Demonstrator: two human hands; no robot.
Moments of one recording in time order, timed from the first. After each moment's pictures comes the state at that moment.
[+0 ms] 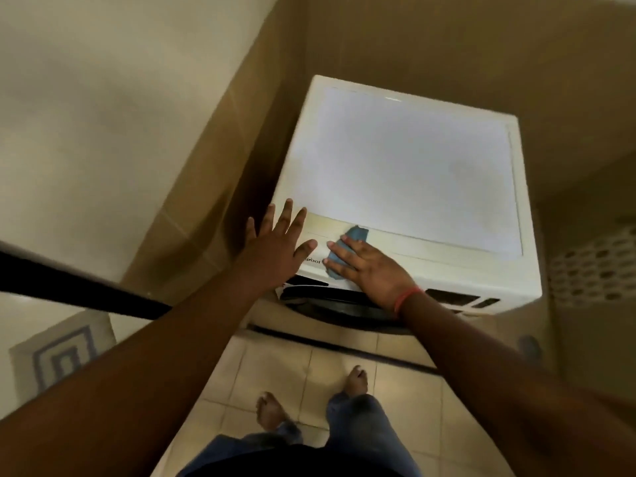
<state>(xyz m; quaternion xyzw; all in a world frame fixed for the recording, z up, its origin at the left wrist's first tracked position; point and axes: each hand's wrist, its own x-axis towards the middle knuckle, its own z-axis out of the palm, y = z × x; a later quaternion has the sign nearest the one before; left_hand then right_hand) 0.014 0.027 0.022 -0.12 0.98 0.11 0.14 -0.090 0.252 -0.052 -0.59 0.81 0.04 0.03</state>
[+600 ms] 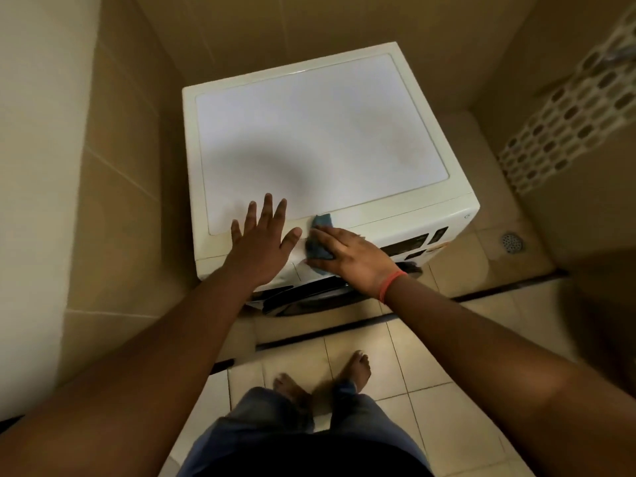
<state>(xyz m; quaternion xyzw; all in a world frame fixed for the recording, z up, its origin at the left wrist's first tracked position) -0.066 0.093 0.019 0.01 0.98 0.09 0.19 -0.073 0.312 -0.044 -0.45 0.89 -0.05 -0.01</state>
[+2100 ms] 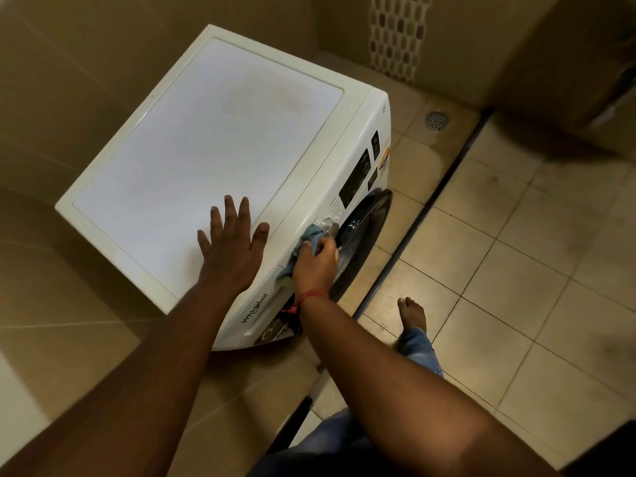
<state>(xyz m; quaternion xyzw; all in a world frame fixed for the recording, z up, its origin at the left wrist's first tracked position) -0.109 0.078 -0.006 0.25 0.96 0.01 0.15 -0.028 0.158 -0.069 0.55 0.49 -0.66 -0.15</state>
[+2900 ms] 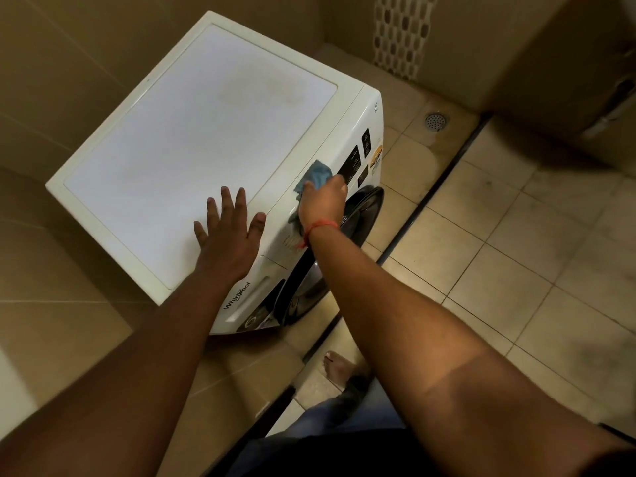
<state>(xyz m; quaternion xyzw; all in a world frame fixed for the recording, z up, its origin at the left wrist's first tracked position) -0.089 0.097 -0.001 0.23 0.96 0.02 0.16 -0.069 0.253 -0.052 0.50 0.63 -0.58 -0.12</state>
